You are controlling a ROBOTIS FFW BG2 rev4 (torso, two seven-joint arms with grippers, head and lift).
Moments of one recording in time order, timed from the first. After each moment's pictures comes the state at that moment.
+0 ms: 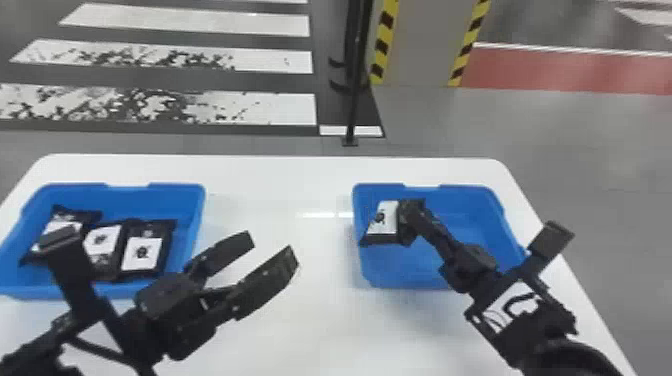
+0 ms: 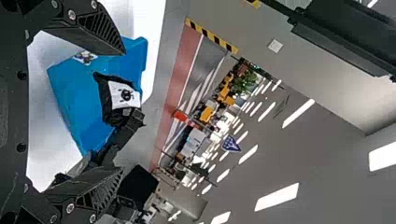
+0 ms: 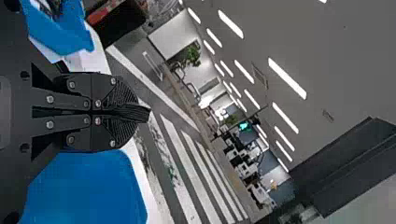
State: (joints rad) left arm 0.45 0.13 0.04 -2.28 0.60 0.60 -0.57; right arm 0.19 -0.14 -0.09 -1.73 -0.66 0.25 0.50
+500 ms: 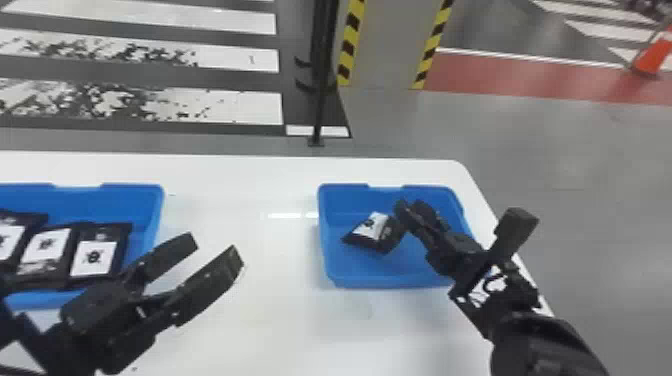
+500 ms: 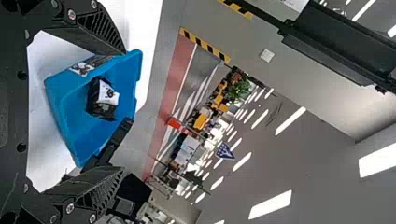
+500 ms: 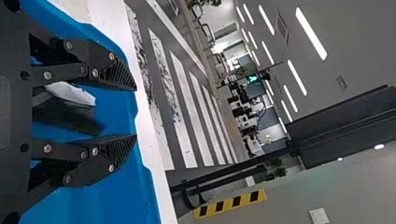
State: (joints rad) left arm 0.48 0.12 0.08 -2.29 0.61 0.58 -0.57; right arm 0.10 -0.16 -0.16 -1.58 -0.45 0.18 0.41
